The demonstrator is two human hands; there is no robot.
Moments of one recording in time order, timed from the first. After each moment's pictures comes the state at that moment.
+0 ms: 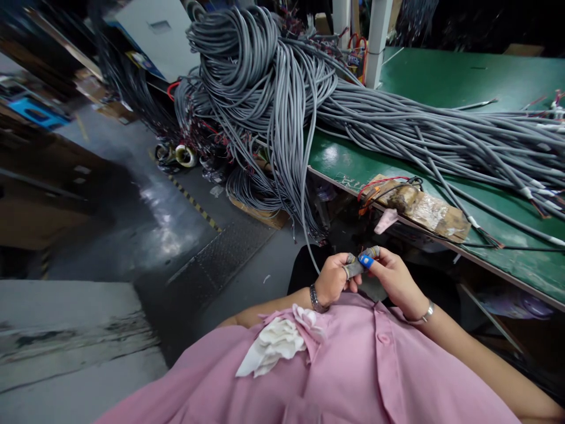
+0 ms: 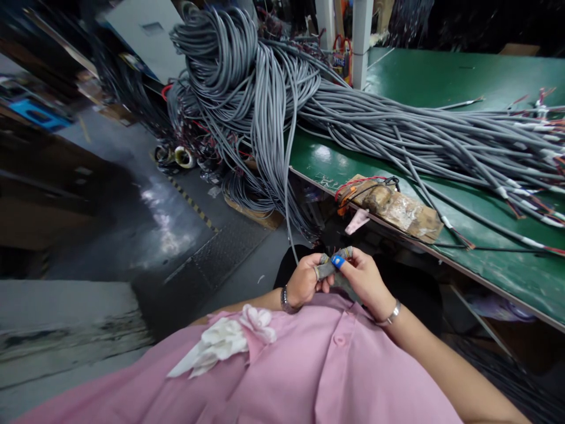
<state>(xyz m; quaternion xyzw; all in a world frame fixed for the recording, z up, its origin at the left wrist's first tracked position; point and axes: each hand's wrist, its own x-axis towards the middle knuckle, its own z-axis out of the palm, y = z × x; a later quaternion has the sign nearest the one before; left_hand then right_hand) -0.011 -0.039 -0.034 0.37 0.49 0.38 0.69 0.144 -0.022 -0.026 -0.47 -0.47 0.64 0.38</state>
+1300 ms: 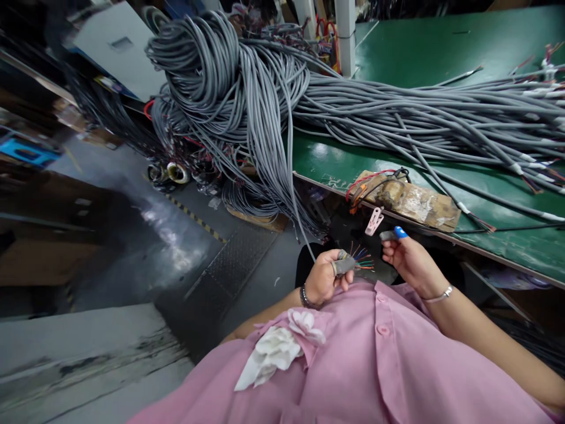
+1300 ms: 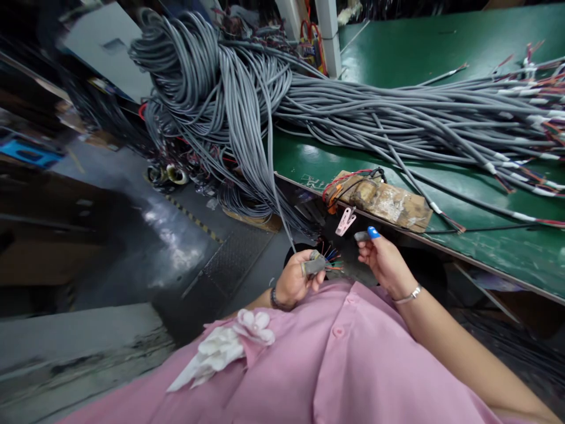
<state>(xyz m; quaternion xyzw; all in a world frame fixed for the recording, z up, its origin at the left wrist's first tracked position) -0.023 -0.025 -0.012 0.33 0.49 0.35 0.73 0.191 0.007 -0.038 -0.47 -0.18 0.72 0.47</state>
